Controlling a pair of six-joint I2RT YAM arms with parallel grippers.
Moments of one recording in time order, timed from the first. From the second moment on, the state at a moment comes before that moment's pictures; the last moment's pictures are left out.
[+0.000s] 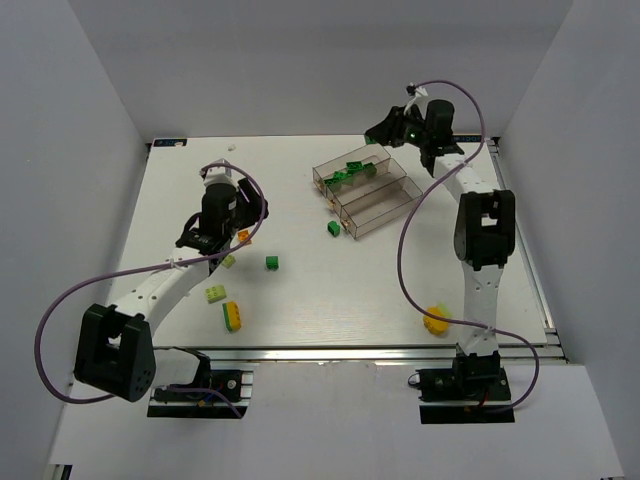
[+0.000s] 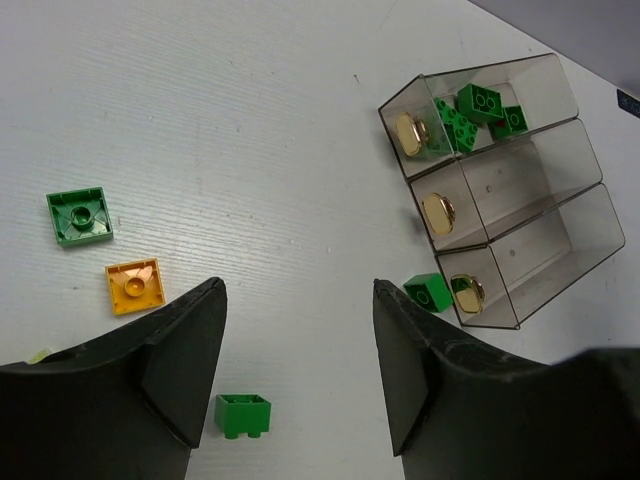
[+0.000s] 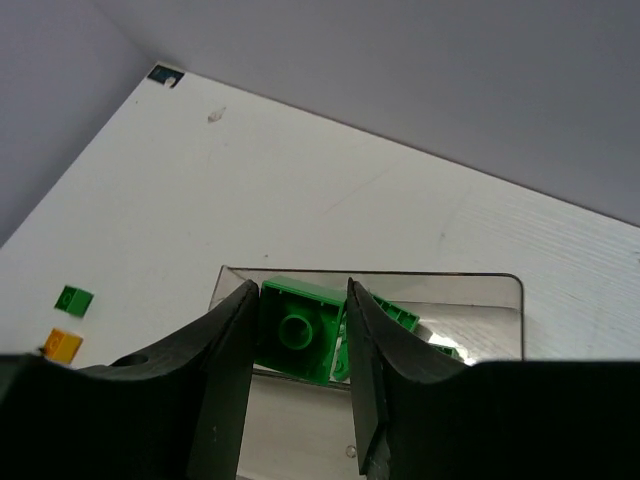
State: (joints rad) left arm -0.34 1.29 0.85 0.02 -0.17 -0.57; right arm 0.14 2.28 1.90 0.21 -0.69 0.32
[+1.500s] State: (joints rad) left arm -0.43 1.75 1.09 0.03 0.29 -0.55; right arm 0.11 1.92 1.54 0.10 -1.12 -0.13
